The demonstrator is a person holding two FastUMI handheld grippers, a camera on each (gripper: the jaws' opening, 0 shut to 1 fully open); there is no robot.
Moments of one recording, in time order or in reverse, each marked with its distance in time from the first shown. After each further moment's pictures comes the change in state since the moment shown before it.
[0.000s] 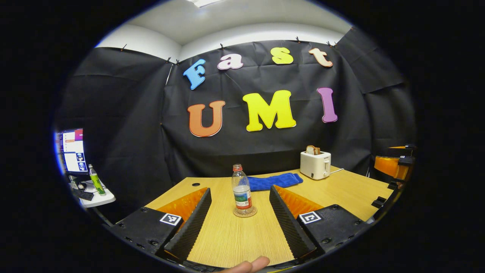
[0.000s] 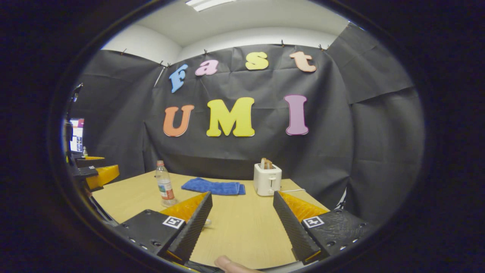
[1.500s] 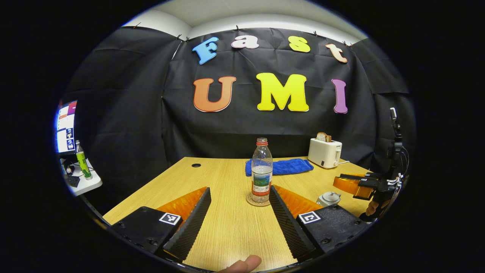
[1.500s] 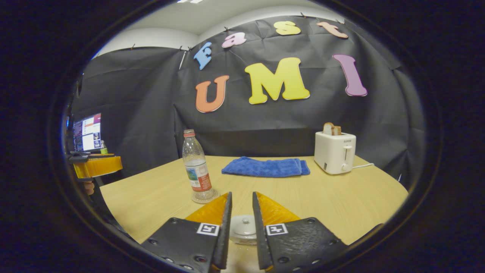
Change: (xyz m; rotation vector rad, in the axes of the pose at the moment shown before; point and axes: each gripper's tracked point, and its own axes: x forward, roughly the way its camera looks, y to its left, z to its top) left arm 0.033 0.058 -0.072 -0.096 0.124 -0.025; right arm 0.131 0.149 -0.098 0.044 0.140 0.316
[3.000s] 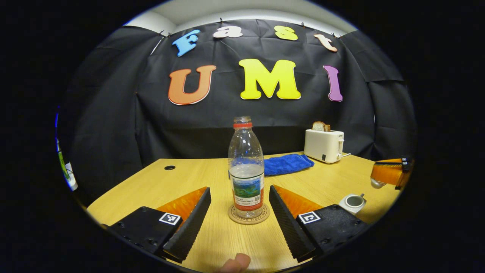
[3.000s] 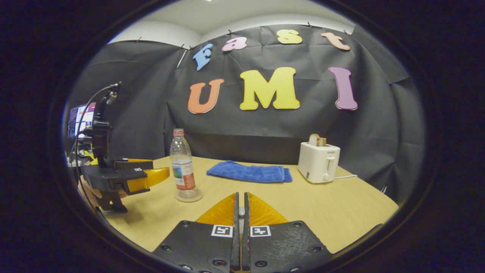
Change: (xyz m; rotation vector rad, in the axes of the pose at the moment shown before) left arm 0.109 -0.029 -0.036 0.061 -0.014 -0.083; right arm 0.007 -0.011 -0.012 -0.056 -0.010 -0.046
